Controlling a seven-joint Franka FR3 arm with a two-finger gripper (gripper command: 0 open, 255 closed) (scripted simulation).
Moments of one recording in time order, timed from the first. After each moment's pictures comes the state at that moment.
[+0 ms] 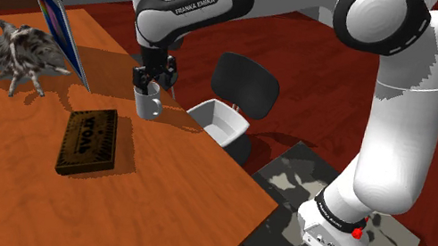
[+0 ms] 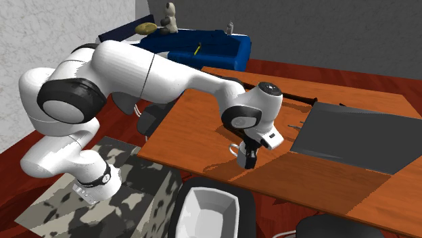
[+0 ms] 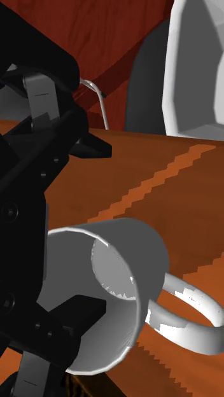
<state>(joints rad) 0.13 0.44 0.28 -1.66 -0.12 2.04 0.26</state>
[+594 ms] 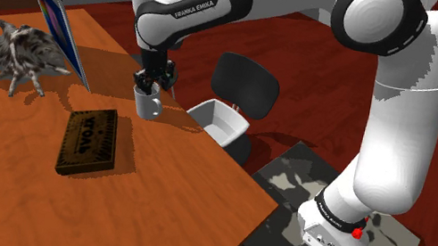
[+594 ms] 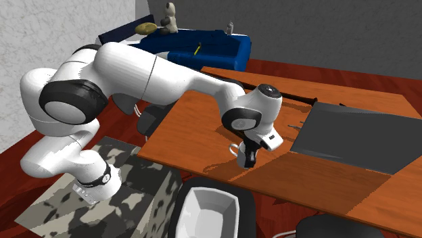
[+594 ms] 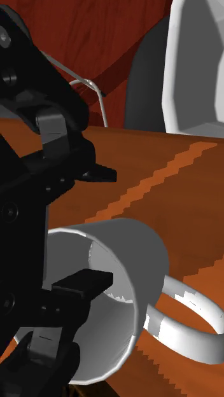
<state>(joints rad) 0.14 0.45 0.28 -1.66 -0.13 2.06 0.26</state>
